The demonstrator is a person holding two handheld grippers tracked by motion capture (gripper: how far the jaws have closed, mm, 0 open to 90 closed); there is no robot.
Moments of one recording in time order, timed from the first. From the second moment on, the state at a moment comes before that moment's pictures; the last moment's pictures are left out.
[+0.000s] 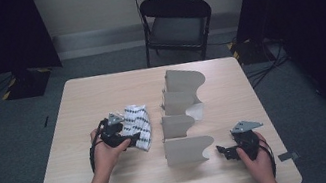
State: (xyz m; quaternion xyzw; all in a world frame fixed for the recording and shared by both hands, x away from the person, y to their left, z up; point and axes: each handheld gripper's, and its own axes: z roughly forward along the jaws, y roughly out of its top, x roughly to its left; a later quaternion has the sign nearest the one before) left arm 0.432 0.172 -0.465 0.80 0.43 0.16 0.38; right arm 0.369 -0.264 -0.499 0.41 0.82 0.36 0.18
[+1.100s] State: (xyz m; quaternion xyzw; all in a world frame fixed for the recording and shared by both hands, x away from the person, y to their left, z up) left arm 0.407 0.204 -0.461 0.80 0.43 0.16 0.39; right arm 0.369 -0.264 -0.499 0.41 0.82 0.36 0.18
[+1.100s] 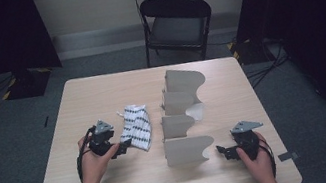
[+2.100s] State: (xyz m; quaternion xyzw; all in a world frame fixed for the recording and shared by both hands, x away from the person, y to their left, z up) left arm 0.384 0.230 -0.470 0.80 0.44 0.15 0.39; right arm 0.369 -0.264 -0.499 0.41 0.82 0.36 0.18
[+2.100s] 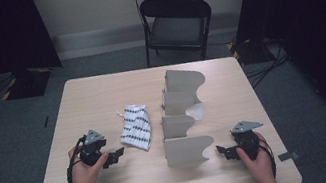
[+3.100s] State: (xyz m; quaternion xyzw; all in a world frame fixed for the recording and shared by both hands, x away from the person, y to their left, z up) left arm 0.358 0.255 -0.491 0.82 0.42 0.16 0.36; right arm 0.369 -0.264 -0.499 0.41 0.82 0.36 0.18
